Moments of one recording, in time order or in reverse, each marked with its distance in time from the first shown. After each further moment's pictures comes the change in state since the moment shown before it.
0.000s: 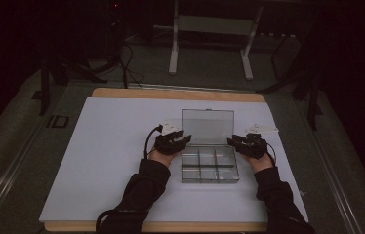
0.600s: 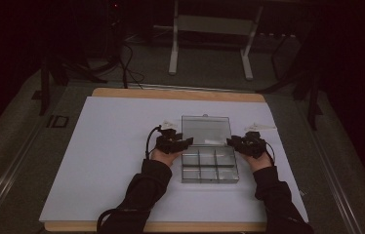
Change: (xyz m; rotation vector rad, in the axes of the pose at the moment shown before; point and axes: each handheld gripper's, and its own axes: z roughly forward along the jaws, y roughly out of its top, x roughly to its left) left arm 0.008 -0.003 0.011 0.094 -0.051 -0.186; right arm -0.002 0.002 0.005 0.042 -0.005 0.069
